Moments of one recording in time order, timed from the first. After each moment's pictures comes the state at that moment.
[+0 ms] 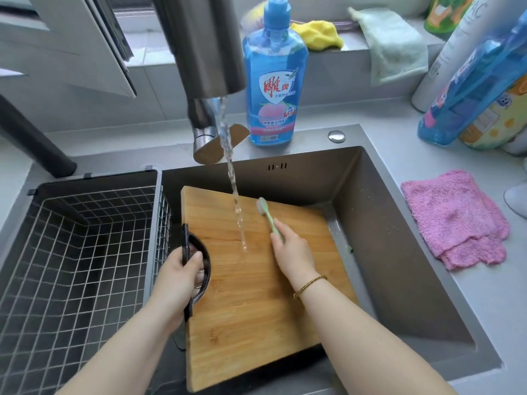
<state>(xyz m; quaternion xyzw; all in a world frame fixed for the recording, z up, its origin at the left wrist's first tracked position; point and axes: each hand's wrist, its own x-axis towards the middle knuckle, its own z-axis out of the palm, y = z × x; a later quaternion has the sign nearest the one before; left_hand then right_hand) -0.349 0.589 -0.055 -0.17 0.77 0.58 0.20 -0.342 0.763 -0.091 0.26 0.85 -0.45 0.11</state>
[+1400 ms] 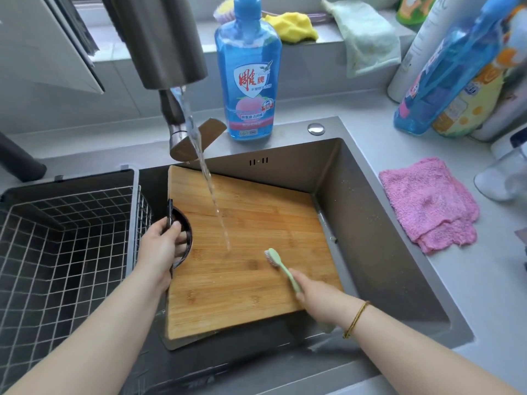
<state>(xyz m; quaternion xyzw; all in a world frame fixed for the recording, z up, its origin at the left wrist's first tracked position) -0.387 0.600 -0.057 -0.19 0.71 0.66 0.17 -0.271 0.807 -0.095 0.13 0.87 -0.26 0.41</state>
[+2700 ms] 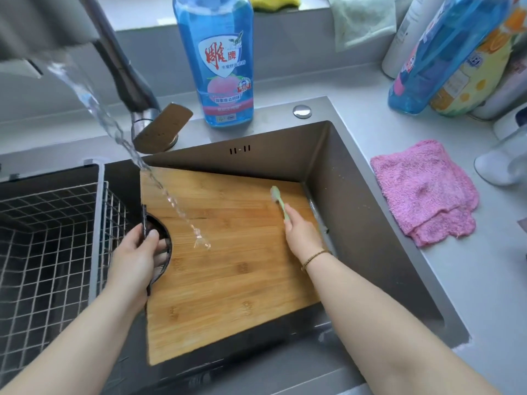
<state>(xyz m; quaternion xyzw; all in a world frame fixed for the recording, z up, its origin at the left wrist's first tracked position) -0.376 0.611 -0.069 -0.20 0.74 0.62 0.15 -0.340 0.843 -0.141 0.28 0.88 -0.36 0.15</state>
